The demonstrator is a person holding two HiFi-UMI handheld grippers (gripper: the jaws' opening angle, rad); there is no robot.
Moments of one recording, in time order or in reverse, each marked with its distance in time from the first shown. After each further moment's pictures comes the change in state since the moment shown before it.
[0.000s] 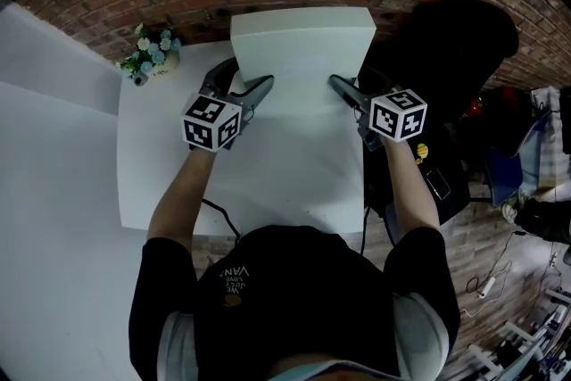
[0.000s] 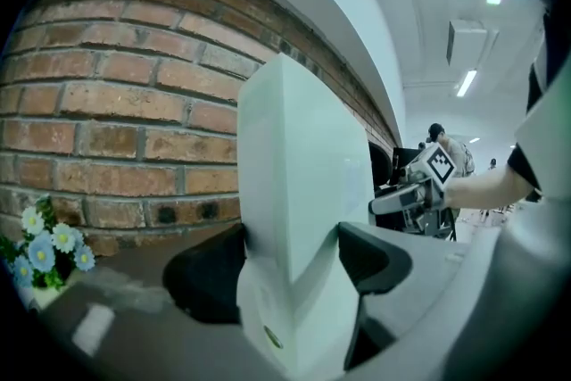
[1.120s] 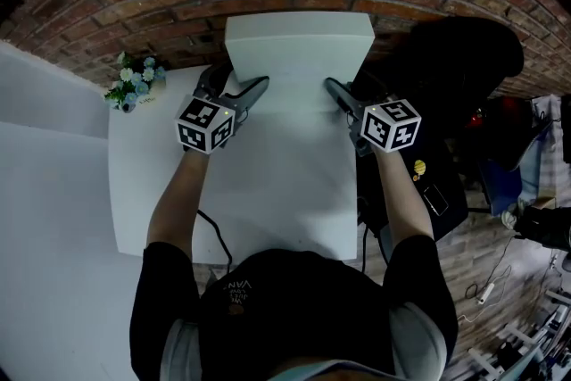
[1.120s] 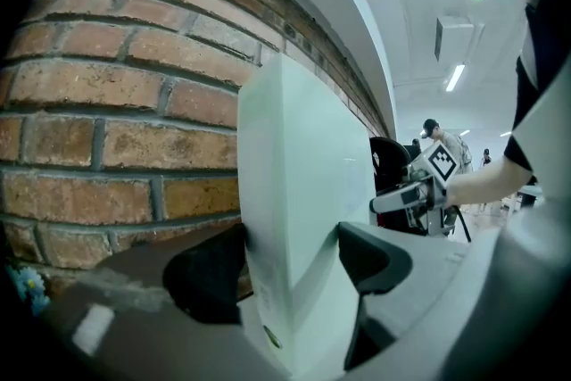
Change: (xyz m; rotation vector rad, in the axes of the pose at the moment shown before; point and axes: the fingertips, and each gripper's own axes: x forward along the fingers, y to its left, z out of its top) left arm 0.071 0.038 0.020 0.076 -0.045 -0.034; right arm 0.033 -0.061 0.025 0.010 -0.081 -0.062
